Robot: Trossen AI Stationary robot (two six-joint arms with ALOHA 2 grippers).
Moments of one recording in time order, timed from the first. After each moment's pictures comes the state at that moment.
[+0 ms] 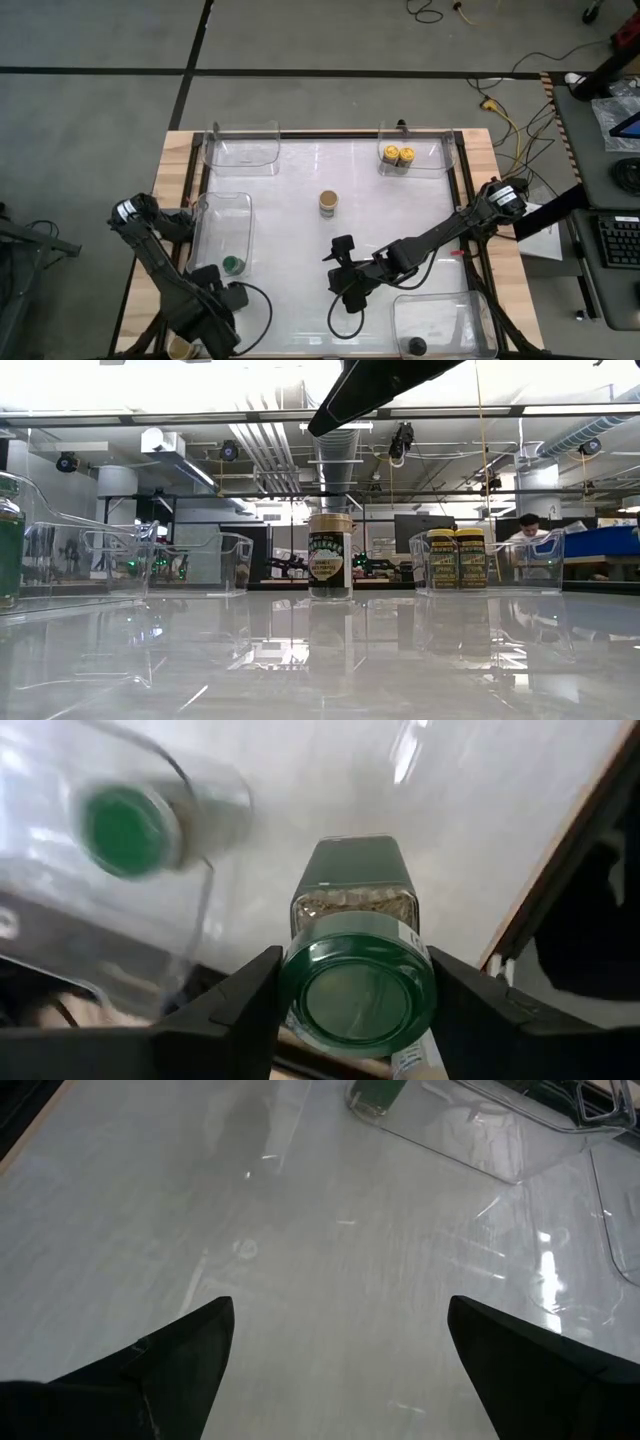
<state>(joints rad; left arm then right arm) -0.90 1.76 1.64 -1.53 -0.03 -1.24 0.45 1.84 1.38 -0.39 0.36 -0.02</state>
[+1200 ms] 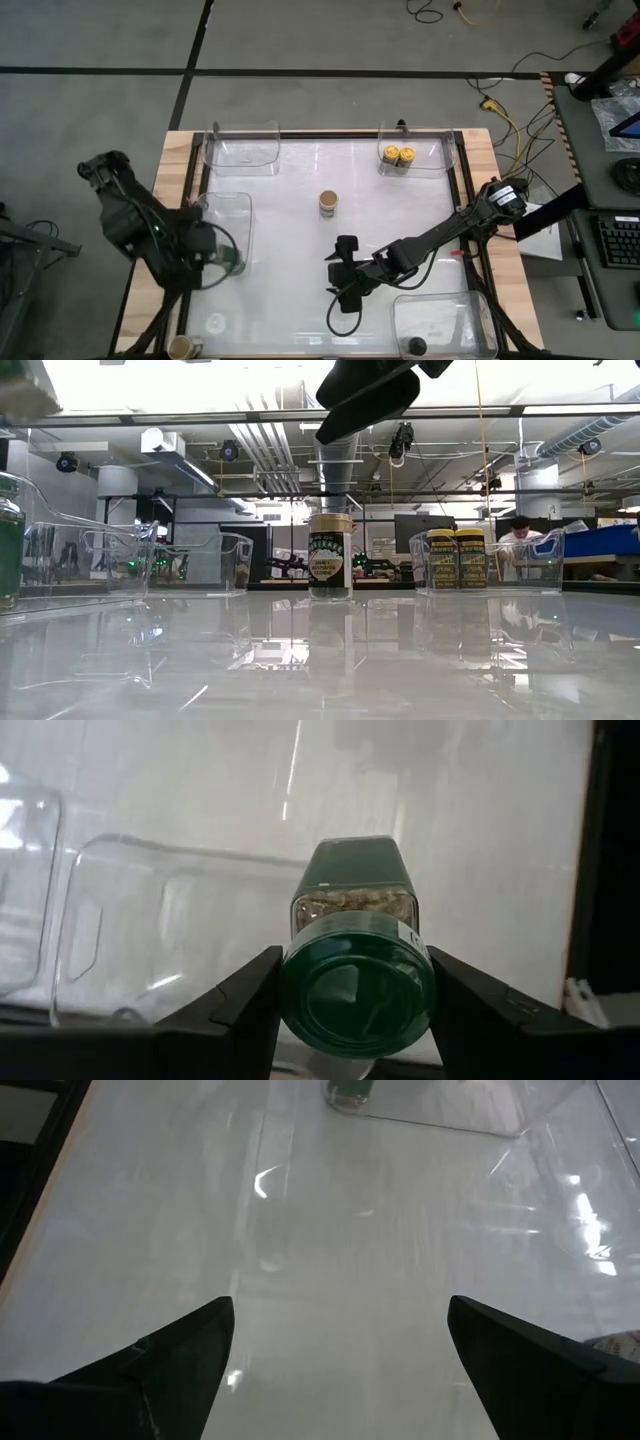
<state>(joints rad) -0.83 1.20 1.43 -1.57 -0.31 -0.94 0.45 1.84 1.38 -0.38 0.36 0.22</state>
